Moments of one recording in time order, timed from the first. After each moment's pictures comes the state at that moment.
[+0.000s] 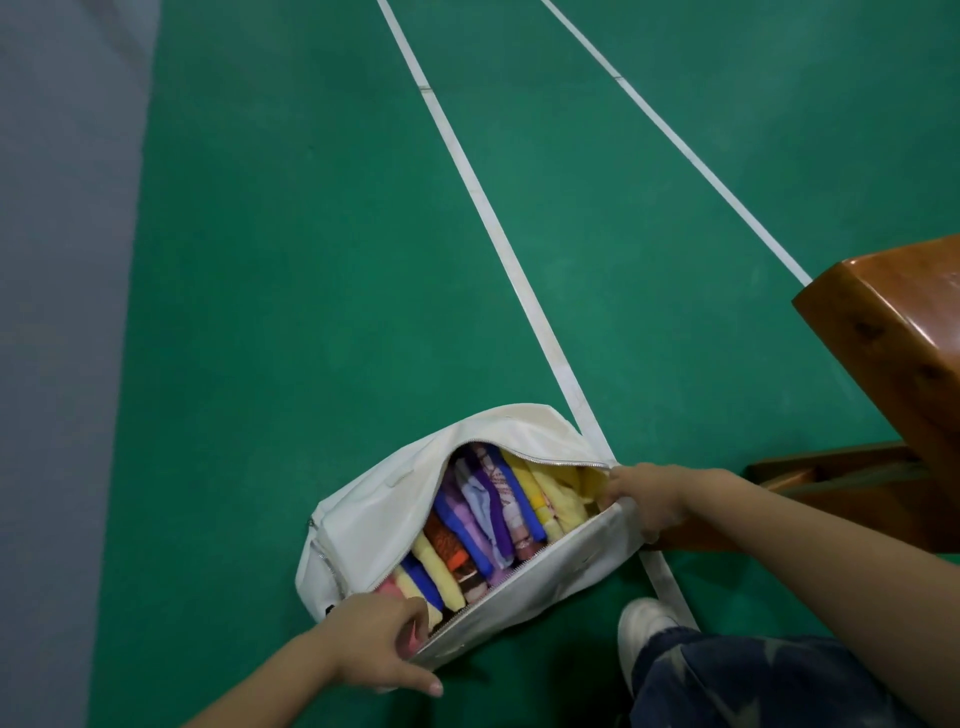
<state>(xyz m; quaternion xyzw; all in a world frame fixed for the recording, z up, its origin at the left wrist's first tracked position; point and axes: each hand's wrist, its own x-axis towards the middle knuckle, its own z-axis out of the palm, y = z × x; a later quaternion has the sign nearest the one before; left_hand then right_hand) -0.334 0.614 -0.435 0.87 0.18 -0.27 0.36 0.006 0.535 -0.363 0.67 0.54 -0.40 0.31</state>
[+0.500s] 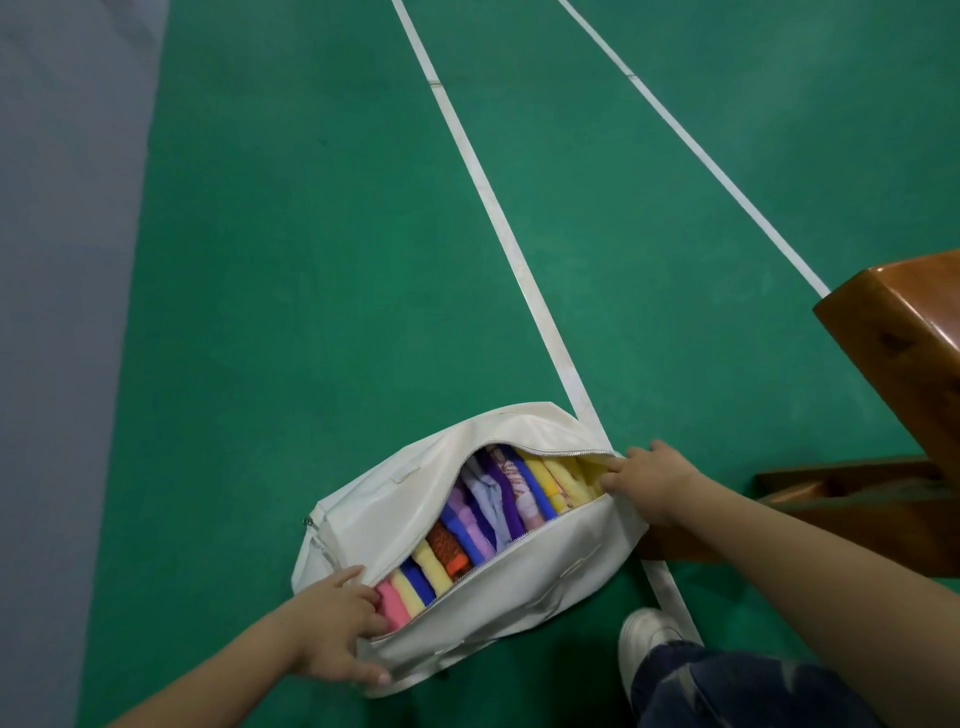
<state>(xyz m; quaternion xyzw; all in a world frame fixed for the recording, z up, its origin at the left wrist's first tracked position) -0.359 0.644 -0.455 0.91 0.08 -0.34 0.22 0.008 0.547 -0.378 0.61 0.65 -0.16 0.43</state>
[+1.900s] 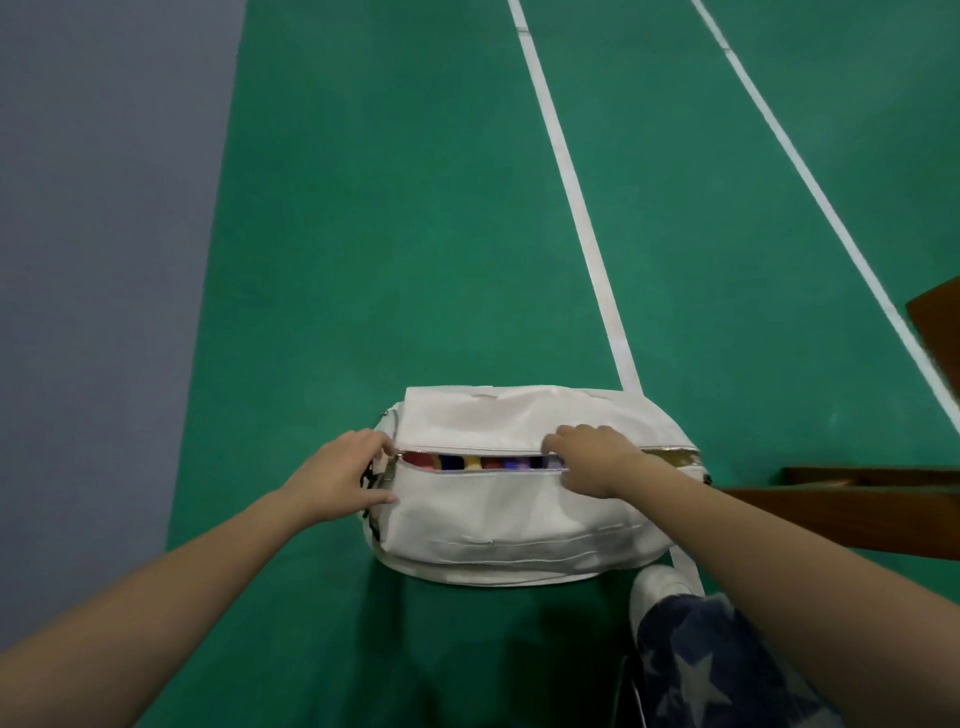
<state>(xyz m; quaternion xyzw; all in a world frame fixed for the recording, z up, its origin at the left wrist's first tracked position) -0.421 0.680 -0.436 0.87 0.37 -0.07 0.32 -0.128 0.584 -0.365 0.66 0.66 -0.26 0.26</state>
